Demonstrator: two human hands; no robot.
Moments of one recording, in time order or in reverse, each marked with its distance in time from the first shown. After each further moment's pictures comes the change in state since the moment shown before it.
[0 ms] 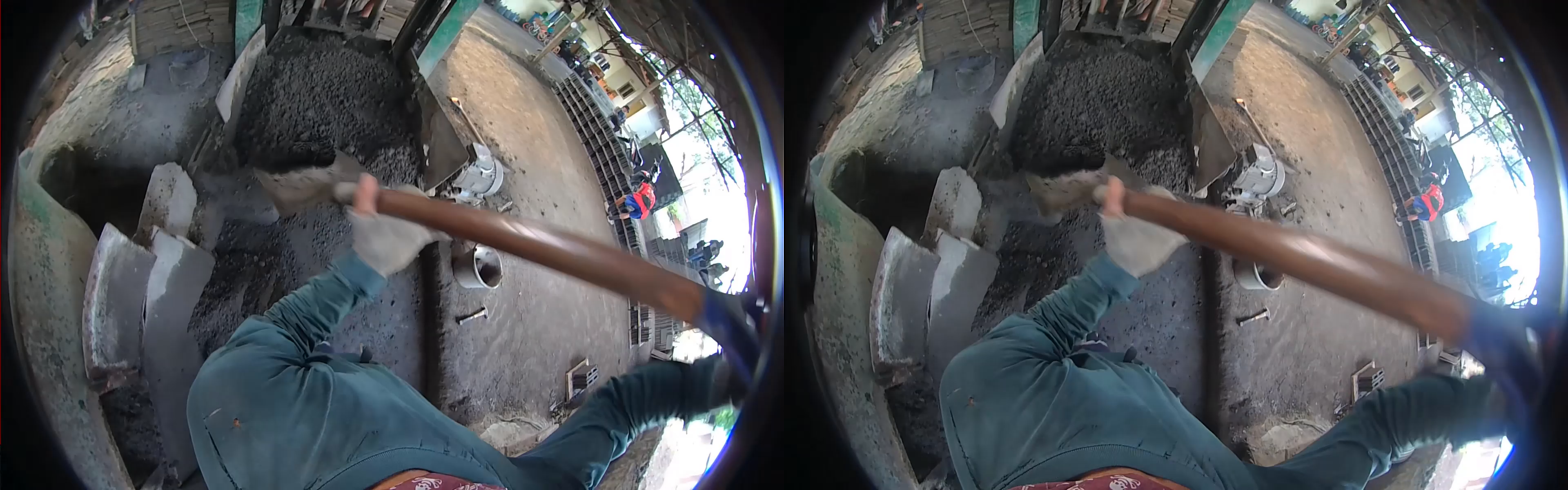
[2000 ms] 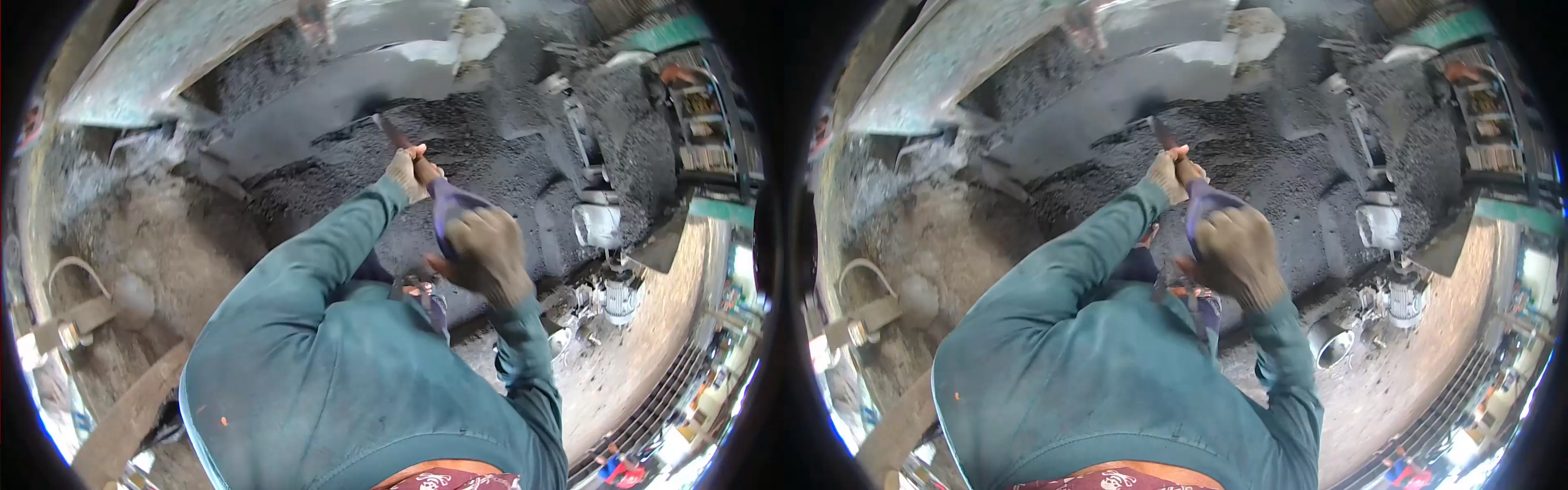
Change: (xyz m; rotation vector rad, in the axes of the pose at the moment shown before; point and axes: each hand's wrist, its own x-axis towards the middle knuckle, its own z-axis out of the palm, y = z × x) left_hand -0.451 0.024 -0.164 -0.351 0.901 0.870; right_hand -0.199 -0.411 0.038 1.393 -0.476 -0.976
